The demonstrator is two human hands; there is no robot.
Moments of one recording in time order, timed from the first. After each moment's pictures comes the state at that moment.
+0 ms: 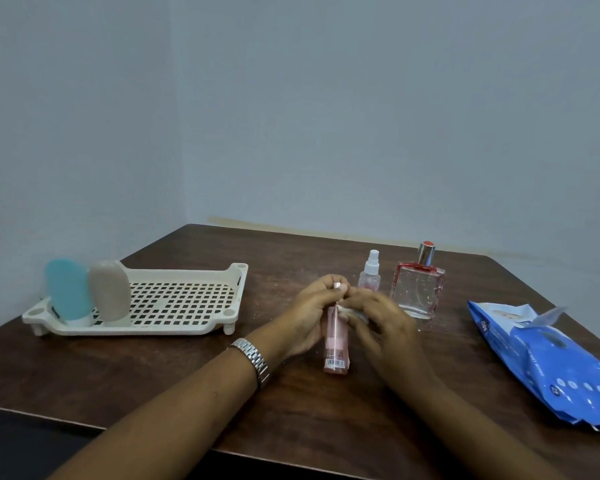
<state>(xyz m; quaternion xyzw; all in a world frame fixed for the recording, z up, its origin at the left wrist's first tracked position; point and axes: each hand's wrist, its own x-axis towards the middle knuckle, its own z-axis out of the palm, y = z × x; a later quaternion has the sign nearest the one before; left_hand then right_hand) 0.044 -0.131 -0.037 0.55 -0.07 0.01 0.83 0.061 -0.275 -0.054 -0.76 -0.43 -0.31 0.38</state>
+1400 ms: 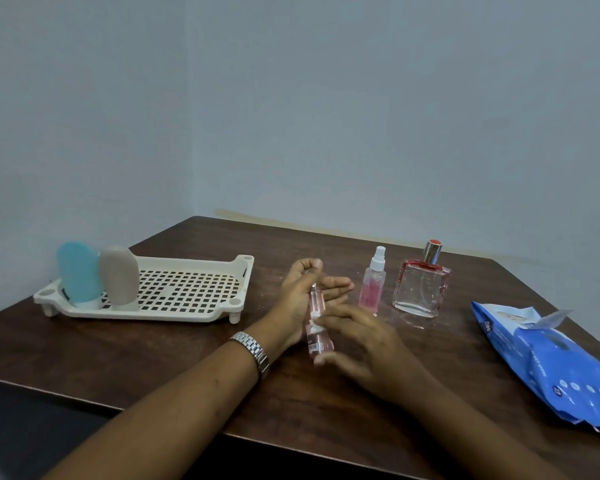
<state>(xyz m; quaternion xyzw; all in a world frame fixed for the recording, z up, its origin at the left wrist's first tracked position) 0.041 -0.121 -0.041 0.43 -0.02 0.11 0.89 0.051 -0.271 -0.063 -0.74 -0.57 -0.22 0.28</state>
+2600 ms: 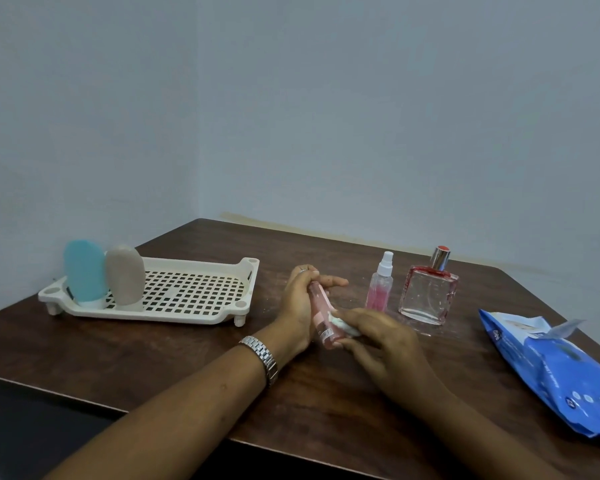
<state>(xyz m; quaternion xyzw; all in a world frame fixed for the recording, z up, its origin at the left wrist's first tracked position) 0.044 -0.119 -0.042 0.45 0.04 0.19 0.87 0.050 -0.272 -0.060 -0.74 -0.52 -0.30 0.32</state>
